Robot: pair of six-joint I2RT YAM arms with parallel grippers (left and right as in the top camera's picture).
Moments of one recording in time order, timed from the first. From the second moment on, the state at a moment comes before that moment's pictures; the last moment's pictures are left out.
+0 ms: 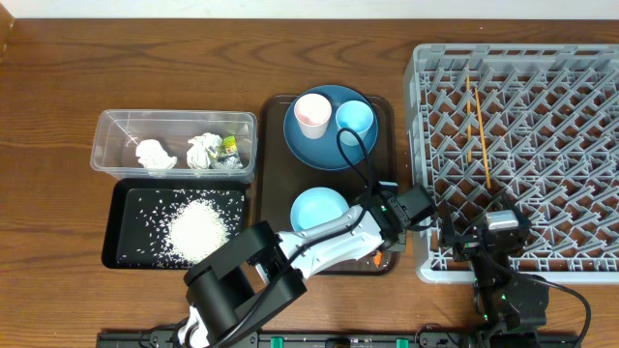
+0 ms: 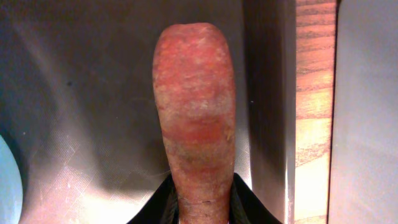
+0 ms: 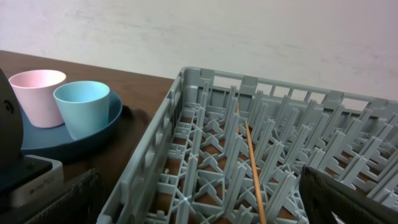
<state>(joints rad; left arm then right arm) -1.04 1.97 1.26 -0.62 -0.06 -0.91 0.08 0.01 0.01 -0.07 -0.03 -0.10</state>
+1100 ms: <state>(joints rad) -0.37 1.33 1.26 -1.25 -0.24 -0.98 0.08 0.01 0.01 -0.07 -0.03 -0.10</state>
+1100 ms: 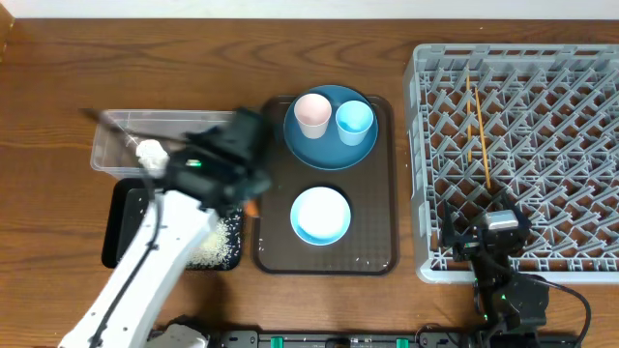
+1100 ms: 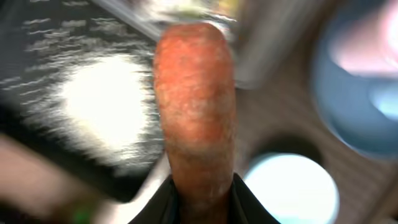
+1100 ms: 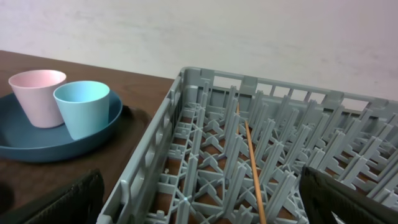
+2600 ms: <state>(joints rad) 0.09 1.36 0.73 -0.63 -0.19 -1.22 0.08 0.01 0.01 -0.07 -0.03 -0.10</state>
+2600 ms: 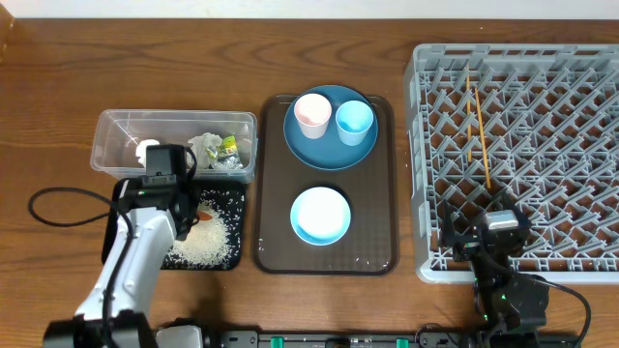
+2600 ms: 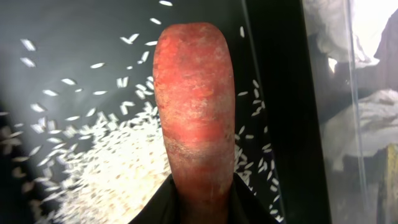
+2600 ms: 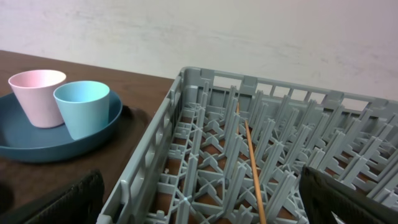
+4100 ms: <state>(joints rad) 0.12 1.07 0.91 -0.96 0.26 -0.76 0.08 0.01 0.01 -0.07 -0.03 -0.10</state>
